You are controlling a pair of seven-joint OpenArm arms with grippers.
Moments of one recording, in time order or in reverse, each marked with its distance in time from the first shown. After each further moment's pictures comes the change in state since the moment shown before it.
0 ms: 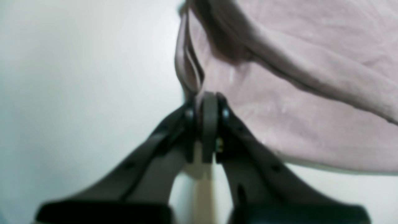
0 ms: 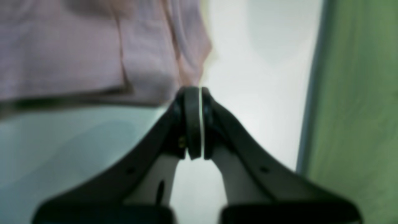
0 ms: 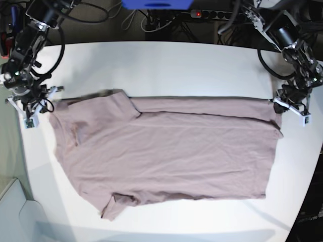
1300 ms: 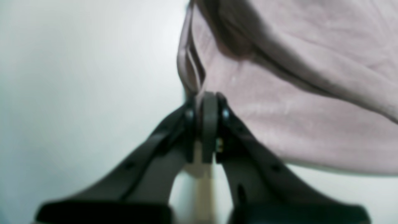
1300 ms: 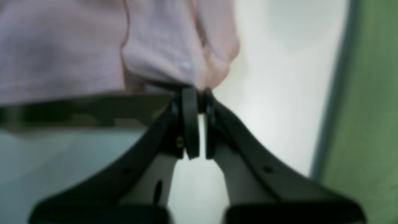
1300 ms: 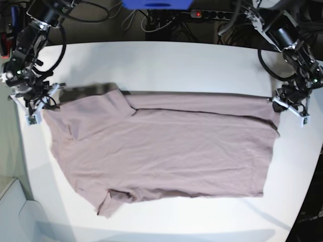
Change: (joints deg) left arm 0.3 0.3 0.2 2.7 -0.1 -0.3 4.6; right arm -1.2 -0.3 -0.2 0.1 0.0 0.0 -0.8
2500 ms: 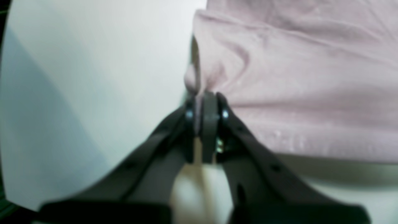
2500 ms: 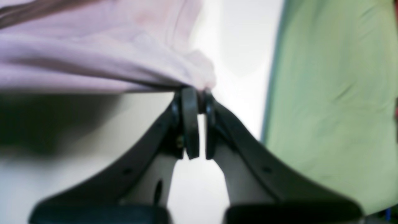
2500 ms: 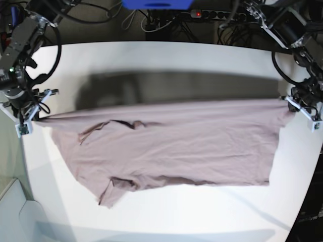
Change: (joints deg) left arm 1.4 -1.3 0.1 16.0 -1.1 -0.2 15.2; right arm 0.4 0.1 -0.3 14.7 1.5 0.1 -7.9
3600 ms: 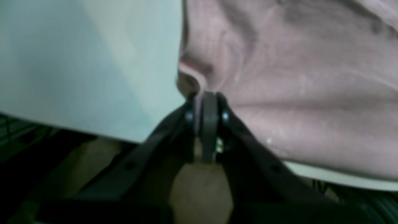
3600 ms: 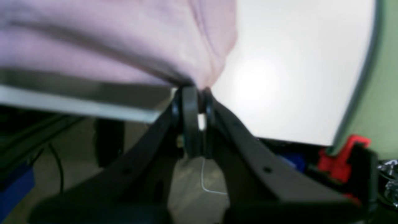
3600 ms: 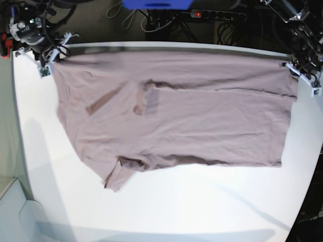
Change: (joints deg) left arm 12.2 0.2 -3.7 -0.2 1.3 0.0 -0.7; right arm -23.5 -7.2 -0.2 1.3 -1.1 0.2 6.1
